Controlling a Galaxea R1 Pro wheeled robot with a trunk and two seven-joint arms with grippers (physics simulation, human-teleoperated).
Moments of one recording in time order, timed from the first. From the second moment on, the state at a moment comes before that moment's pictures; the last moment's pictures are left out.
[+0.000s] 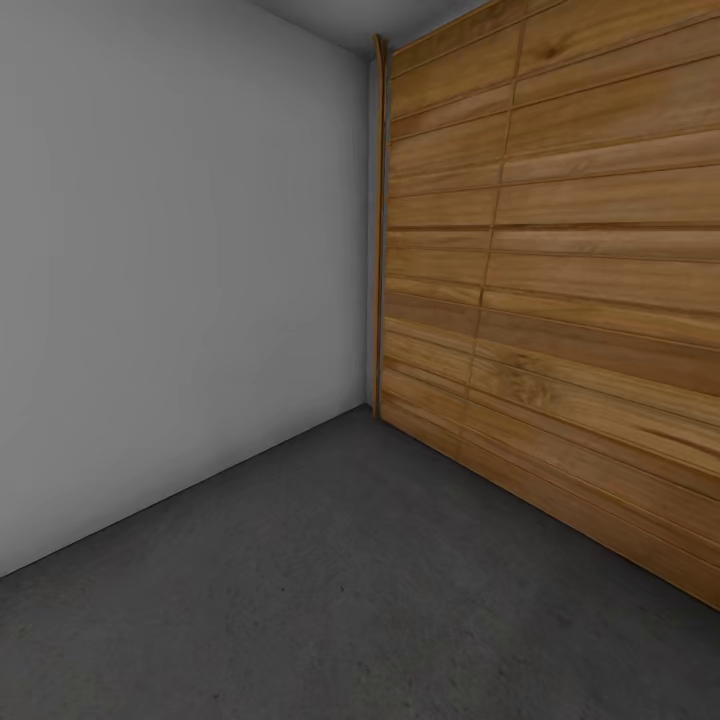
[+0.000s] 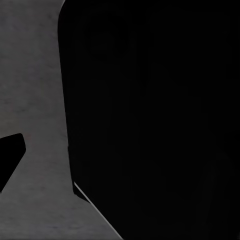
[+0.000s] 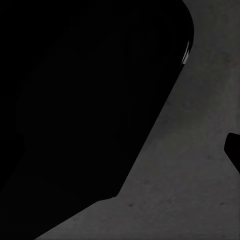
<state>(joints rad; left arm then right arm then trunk) 0.00 -0.01 0.00 0.00 0.00 0.00 0.00 0.00 0.00 0.40 0.00 0.00 0.00 0.00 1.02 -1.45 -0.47</state>
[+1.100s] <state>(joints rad) 0.00 -0.01 0.01 0.00 0.00 0.00 0.00 0.00 0.00 0.40 0.00 -0.01 0.00 0.01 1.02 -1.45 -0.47</state>
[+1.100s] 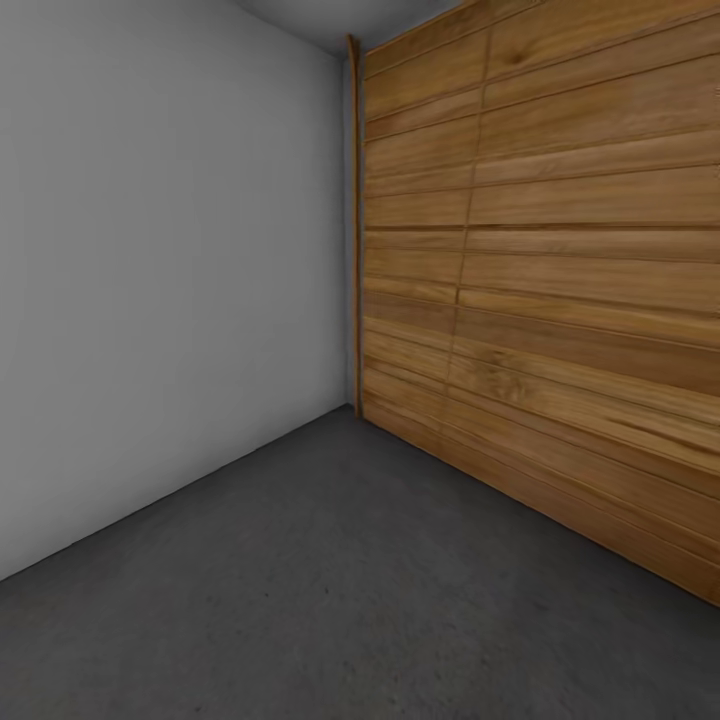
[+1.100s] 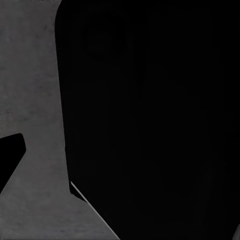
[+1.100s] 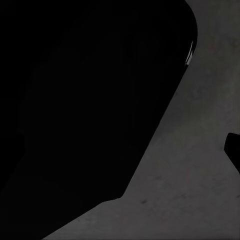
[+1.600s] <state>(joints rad) 0.00 -0.01 0.01 0.00 0.01 0.00 0.00 0.00 0.00 0.40 0.00 -0.01 0.00 0.01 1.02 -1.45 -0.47</state>
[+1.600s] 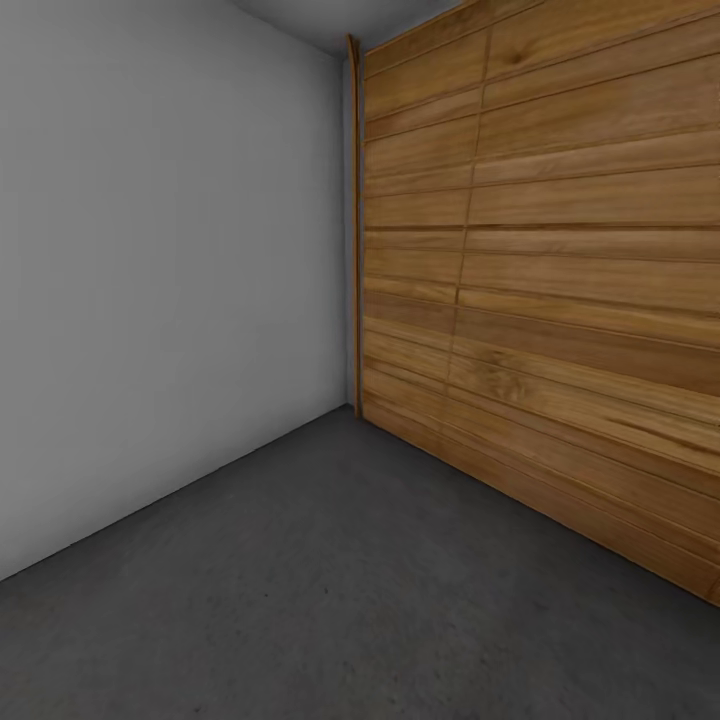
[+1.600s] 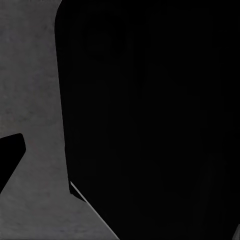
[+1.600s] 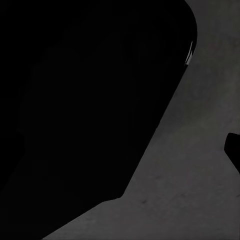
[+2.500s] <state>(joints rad) 0.00 -0.01 0.01 0.00 0.01 0.00 0.00 0.00 0.00 0.40 0.00 -0.01 0.00 0.00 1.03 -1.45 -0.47</state>
